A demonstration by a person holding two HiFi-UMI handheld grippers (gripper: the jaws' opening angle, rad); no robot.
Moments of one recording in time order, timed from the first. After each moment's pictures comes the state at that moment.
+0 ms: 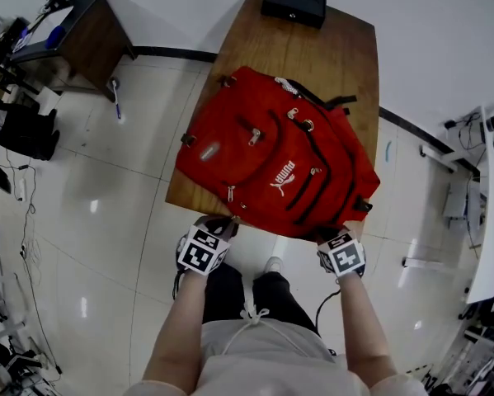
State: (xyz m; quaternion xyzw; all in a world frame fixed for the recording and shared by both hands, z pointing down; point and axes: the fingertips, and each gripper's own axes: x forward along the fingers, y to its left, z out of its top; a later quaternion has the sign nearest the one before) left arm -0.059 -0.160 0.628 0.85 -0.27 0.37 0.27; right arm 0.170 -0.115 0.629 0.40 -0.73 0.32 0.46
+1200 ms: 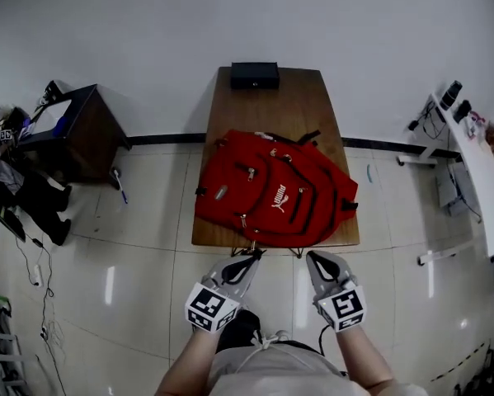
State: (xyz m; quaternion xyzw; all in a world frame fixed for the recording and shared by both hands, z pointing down) left arm -0.055 -0.082 0.417 0.97 -0.19 0.11 0.11; right arm 0.059 -0.052 0.410 0.58 -0.80 0.05 0.15
